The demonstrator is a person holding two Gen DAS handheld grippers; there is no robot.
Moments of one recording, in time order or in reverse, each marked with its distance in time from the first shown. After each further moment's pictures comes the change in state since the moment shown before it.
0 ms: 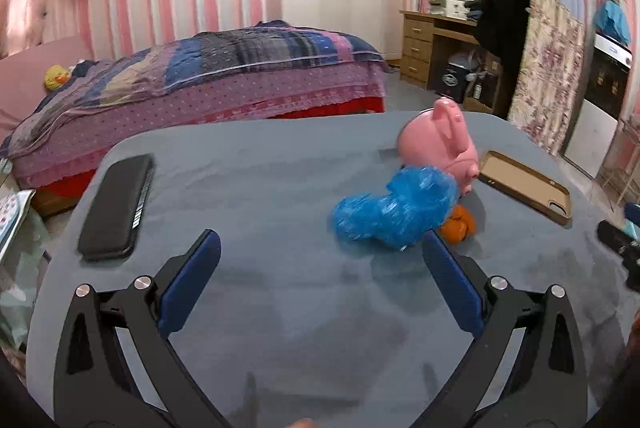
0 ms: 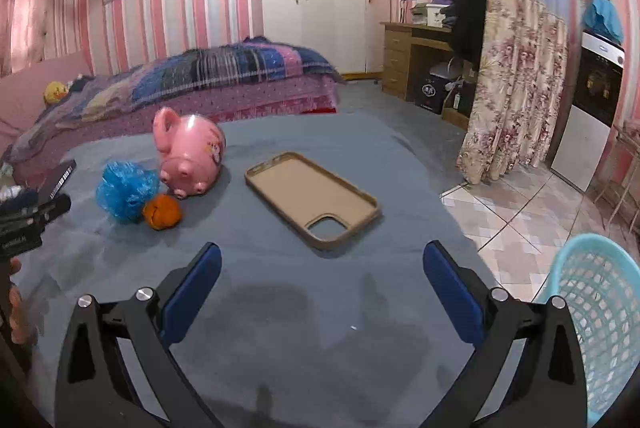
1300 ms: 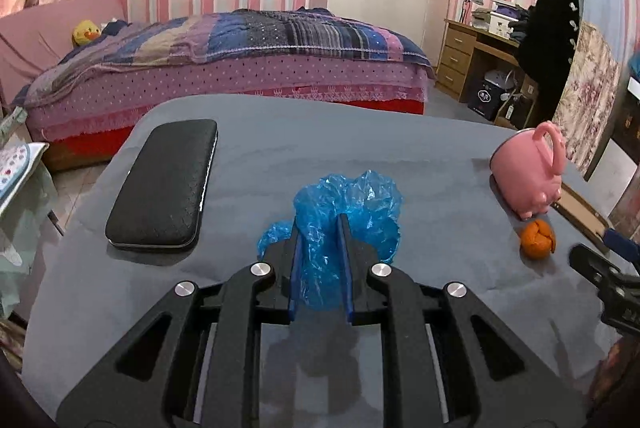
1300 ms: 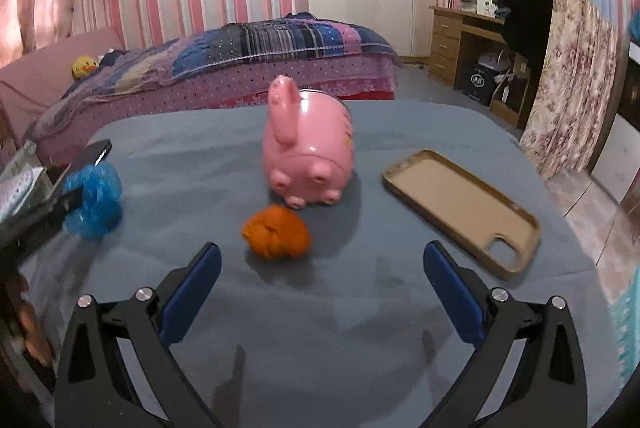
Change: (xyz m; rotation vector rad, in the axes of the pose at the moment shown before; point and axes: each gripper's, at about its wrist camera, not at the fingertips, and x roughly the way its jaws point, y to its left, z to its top) left arm 0.019 0.092 -0.019 -0.165 0.026 0.072; right arm 0.048 0.115 0.016 -0.060 0.067 0.114
